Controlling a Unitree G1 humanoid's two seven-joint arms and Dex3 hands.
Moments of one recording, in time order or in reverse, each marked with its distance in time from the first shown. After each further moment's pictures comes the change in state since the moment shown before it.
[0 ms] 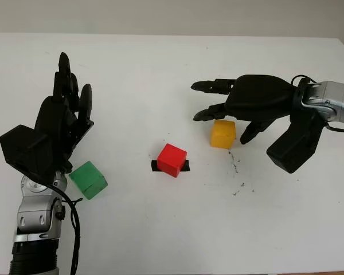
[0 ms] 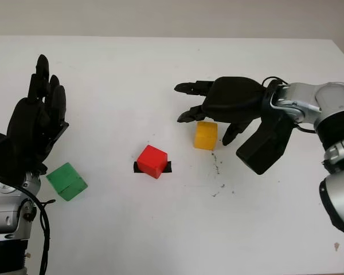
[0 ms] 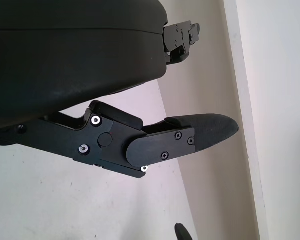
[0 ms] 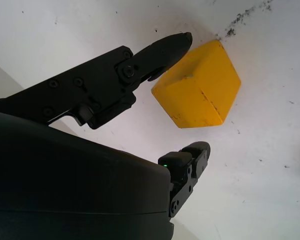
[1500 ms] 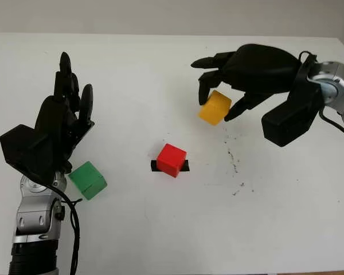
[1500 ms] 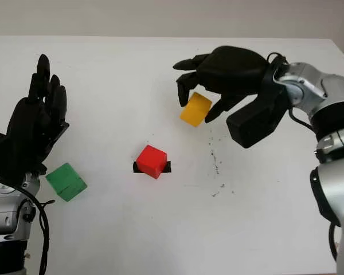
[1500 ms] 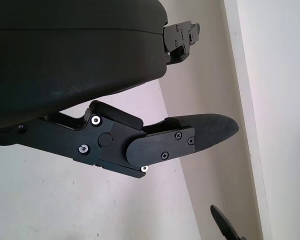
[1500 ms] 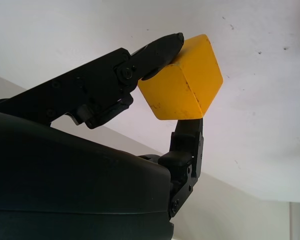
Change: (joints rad) left arm 0.005 0.000 0.001 -0.022 0.012 0.019 -0.004; right arm -0.065 0.068 -0.159 0.014 0.423 0.060 0.360
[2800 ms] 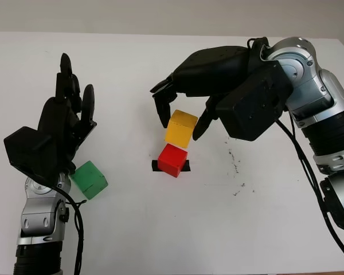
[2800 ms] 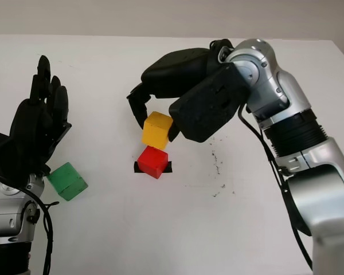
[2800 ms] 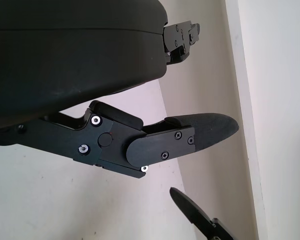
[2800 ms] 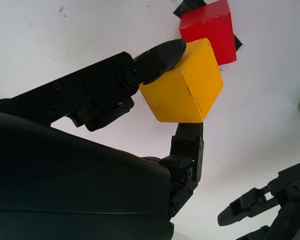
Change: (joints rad) left arm 0.017 -0.027 -0.011 -0.016 0.008 -0.011 0.026; right arm 0.156 0.156 -0.063 -0.651 0.325 0.553 0.695
